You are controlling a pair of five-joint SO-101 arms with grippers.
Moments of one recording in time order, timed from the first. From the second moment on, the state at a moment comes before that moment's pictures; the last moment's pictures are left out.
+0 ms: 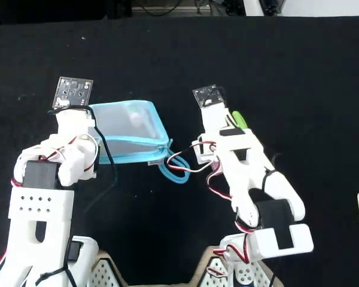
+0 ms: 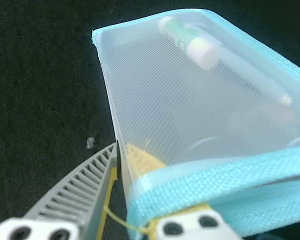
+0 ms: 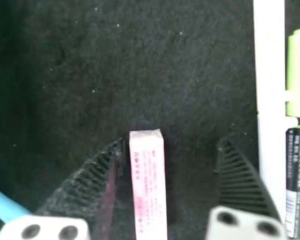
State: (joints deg) left arm -2.2 -50.1 41.7 72.6 -5.6; right arm -7.7 -0.7 45.0 37.3 10.0
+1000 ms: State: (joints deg) left arm -2.2 -50.1 41.7 72.6 -5.6; right arm -22.2 -80.8 59.9 56.1 5.1
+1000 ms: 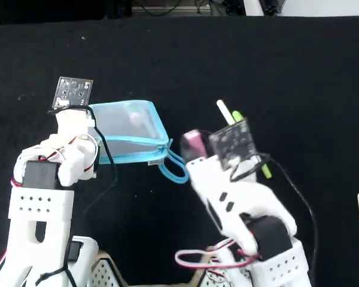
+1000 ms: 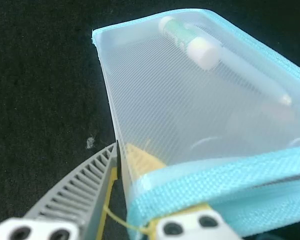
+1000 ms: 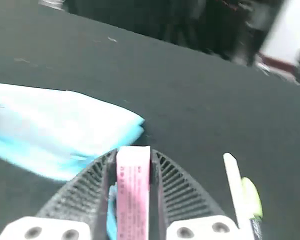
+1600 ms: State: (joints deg) left arm -2.2 -50.1 41.7 72.6 -5.6; right arm -41.0 -81.7 63.7 37.9 5.1
